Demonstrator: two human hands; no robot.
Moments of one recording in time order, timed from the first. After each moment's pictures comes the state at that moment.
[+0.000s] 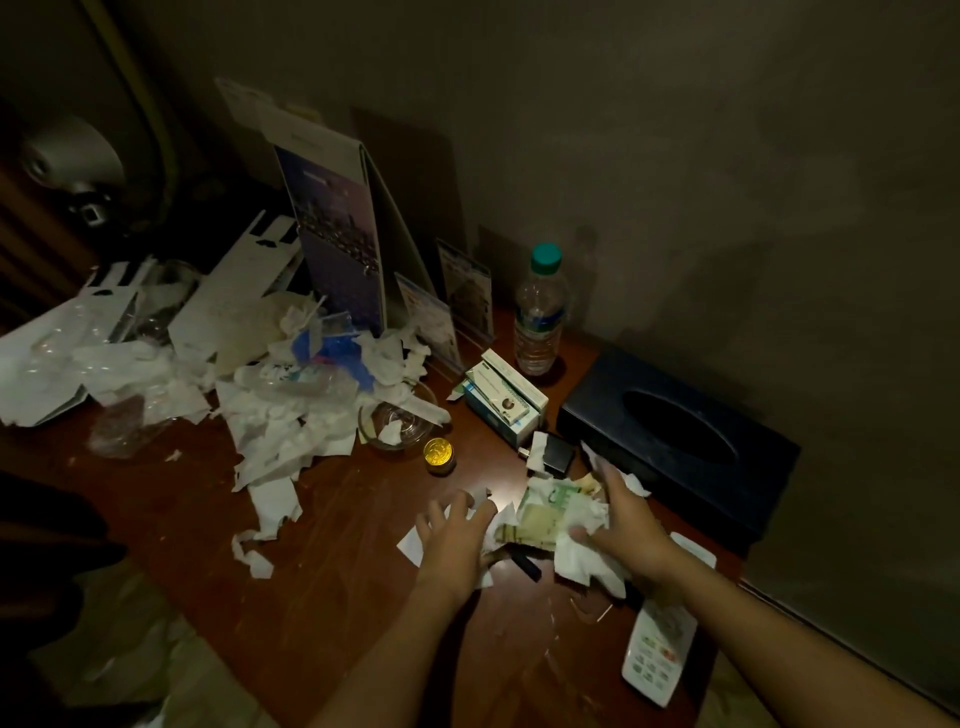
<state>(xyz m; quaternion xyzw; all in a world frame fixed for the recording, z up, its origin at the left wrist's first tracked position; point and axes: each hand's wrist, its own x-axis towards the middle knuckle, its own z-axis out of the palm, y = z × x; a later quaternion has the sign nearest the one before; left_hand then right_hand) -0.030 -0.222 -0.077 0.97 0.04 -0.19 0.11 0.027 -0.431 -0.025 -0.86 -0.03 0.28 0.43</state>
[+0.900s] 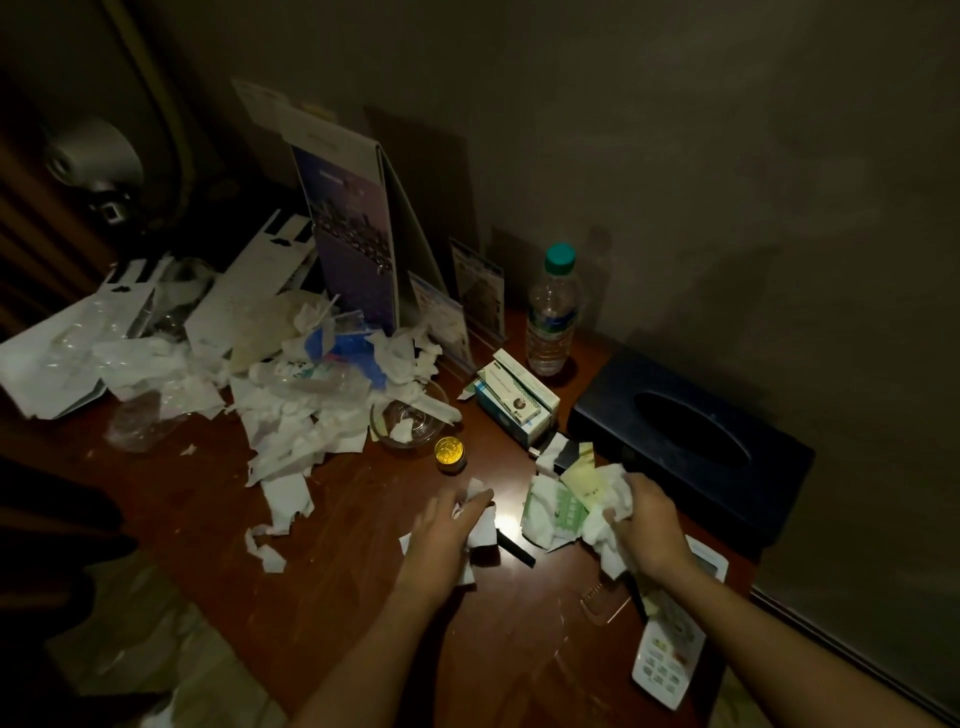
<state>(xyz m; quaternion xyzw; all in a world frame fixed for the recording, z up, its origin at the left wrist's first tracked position) -0.045 -0.195 -0.070 0.97 0.05 -0.10 0.21 0.030 -0.434 -0.049 -0.93 0.04 0.17 0.33</state>
